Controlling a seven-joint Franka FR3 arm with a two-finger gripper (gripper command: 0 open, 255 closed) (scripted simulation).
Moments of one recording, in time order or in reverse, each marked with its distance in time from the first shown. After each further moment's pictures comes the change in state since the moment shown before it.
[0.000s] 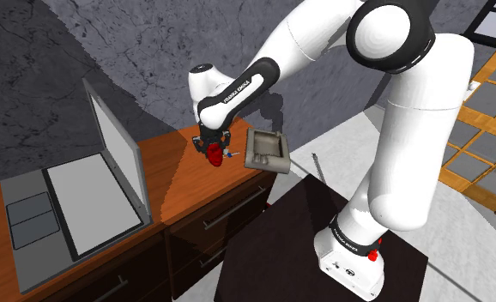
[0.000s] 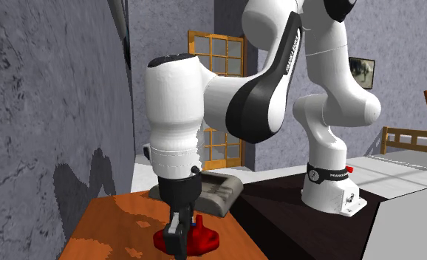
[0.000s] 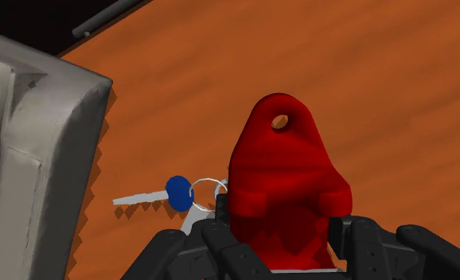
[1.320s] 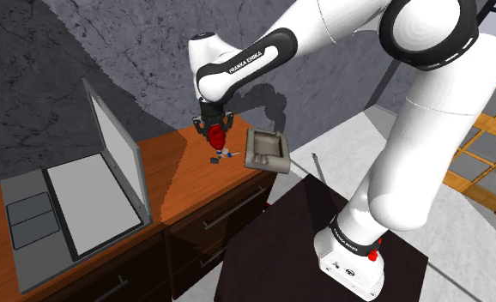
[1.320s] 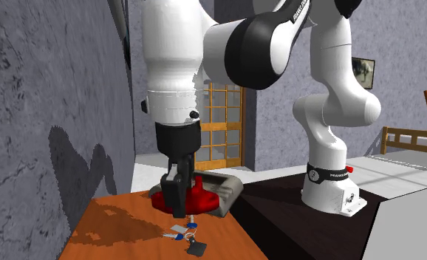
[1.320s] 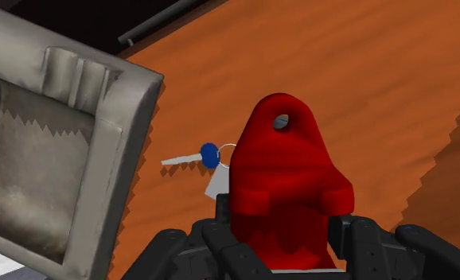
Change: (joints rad) arm -0.003 -0.146 0.011 0.038 0.034 -0.181 -0.043
